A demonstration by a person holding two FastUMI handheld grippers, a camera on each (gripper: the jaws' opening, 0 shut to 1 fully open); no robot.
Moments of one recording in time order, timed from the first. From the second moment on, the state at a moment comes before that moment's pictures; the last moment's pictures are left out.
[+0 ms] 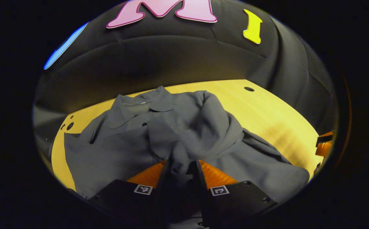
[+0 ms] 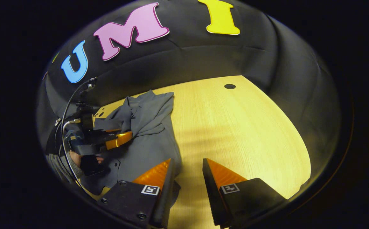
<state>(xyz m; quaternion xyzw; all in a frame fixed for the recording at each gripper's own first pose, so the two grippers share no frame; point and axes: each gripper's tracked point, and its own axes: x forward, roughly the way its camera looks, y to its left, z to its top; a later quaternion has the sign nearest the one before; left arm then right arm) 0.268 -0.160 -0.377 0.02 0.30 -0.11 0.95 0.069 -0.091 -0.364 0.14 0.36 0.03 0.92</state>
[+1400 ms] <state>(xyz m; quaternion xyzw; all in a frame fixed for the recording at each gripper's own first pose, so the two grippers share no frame) -0.011 0.104 -0.403 -0.04 0.40 0.02 0.91 -0.011 -0.017 -0.408 0.10 0.43 0.01 0.90</state>
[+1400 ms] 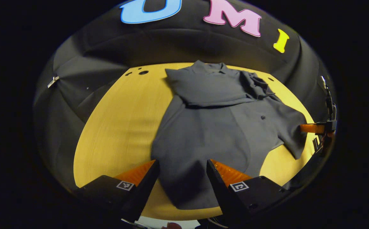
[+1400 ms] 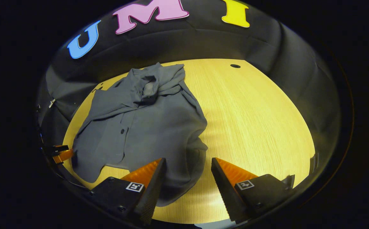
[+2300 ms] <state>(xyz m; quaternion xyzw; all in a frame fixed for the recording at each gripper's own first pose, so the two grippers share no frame) 0.018 0.085 -0.428 -0.03 0.43 0.00 0.90 -0.001 0.028 -0.438 0.08 0.45 0.10 0.88</state>
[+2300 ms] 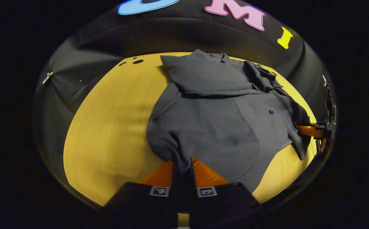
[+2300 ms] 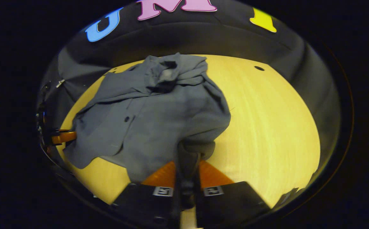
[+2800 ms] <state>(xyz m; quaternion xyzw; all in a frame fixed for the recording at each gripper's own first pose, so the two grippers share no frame) -0.065 0.080 -0.416 -0.06 0.46 -0.02 0.88 -0.098 0.024 -0.421 0.12 0.49 0.10 0.86</state>
